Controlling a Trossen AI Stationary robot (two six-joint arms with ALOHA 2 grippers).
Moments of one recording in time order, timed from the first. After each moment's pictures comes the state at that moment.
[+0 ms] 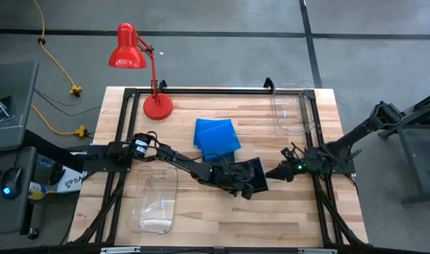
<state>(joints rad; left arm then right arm) -0.23 2.31 1.59 -0.02 -0.14 -1.30 0.52 0.76 0.09 0.35 0.27 1.37</state>
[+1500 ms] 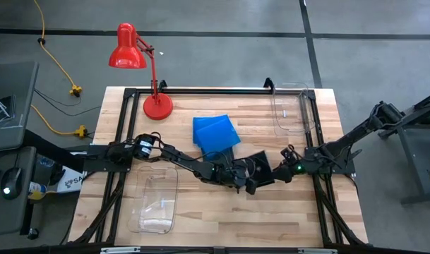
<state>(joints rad) -0.22 2.32 1.58 0.14 -0.24 -1.20 0.52 0.74 0.08 0.25 0.29 1.37</state>
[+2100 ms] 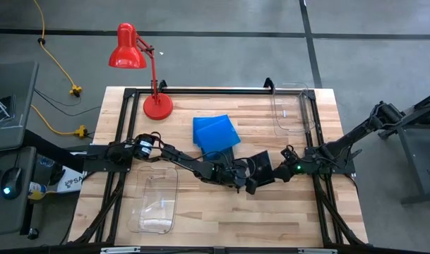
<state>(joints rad) -0.23 2.31 1.58 0.14 -0.23 -1.20 0.52 0.74 0.08 0.19 0.30 1.41</state>
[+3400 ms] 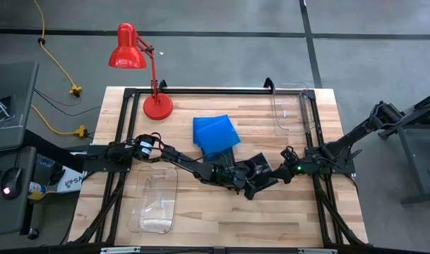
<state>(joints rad) -0.23 2.31 1.59 0.18 -0.17 -1.07 0.52 0.74 0.08 0.18 0.28 1.37</state>
